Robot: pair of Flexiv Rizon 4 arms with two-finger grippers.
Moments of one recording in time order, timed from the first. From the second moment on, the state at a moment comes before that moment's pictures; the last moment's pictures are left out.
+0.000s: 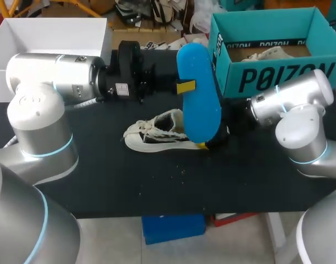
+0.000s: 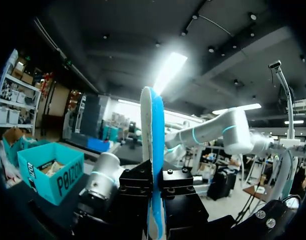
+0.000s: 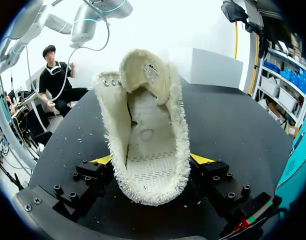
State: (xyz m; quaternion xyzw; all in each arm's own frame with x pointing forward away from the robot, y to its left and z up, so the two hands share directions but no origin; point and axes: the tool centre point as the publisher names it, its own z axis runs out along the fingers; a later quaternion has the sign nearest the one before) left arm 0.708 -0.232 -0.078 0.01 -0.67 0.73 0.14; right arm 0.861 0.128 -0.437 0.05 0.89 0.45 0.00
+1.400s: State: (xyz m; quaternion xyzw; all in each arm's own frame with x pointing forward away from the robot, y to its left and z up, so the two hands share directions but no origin) left arm 0.694 -0.202 -0.023 0.04 -0.65 0.72 0.25; right arm 0.864 0.122 -0.432 0.03 0.90 0.44 0.02
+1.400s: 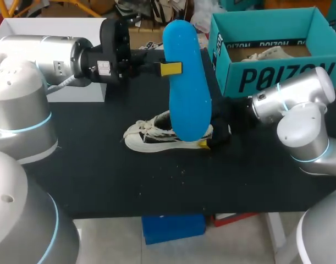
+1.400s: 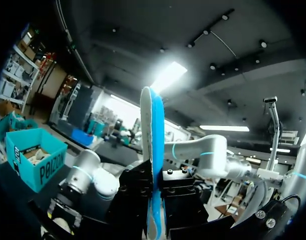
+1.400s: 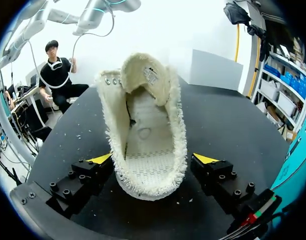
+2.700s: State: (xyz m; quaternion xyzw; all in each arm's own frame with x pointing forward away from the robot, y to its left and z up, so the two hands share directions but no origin) left arm 0.693 -0.201 -0.023 0.04 -0.65 0.72 0.25; right arm 0.855 0.121 -0.413 -0.01 0.99 0.11 0.00
